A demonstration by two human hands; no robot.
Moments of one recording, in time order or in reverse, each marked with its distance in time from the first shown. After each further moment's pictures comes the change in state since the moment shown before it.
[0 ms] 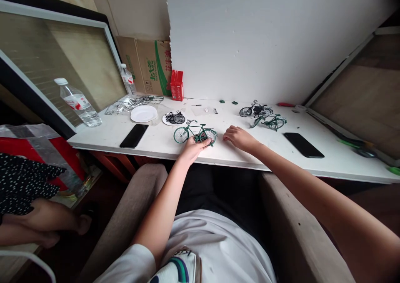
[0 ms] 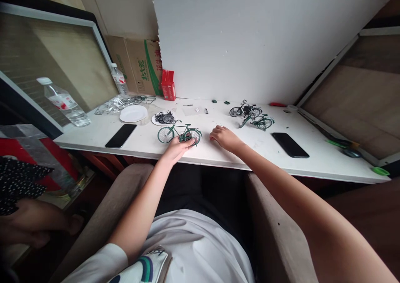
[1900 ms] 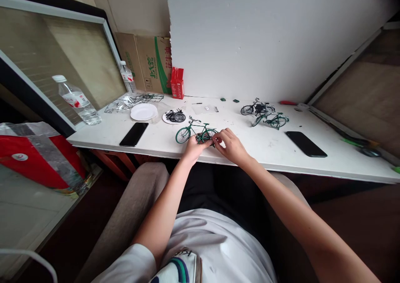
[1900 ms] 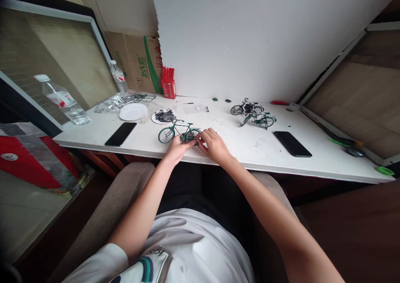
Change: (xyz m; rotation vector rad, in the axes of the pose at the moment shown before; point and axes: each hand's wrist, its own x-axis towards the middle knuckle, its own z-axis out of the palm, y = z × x) left_hand 0.000 -0.009 0.001 0.187 -0.006 0.201; right_hand 0.009 -0.090 -0.001 0.316 0.554 0.054
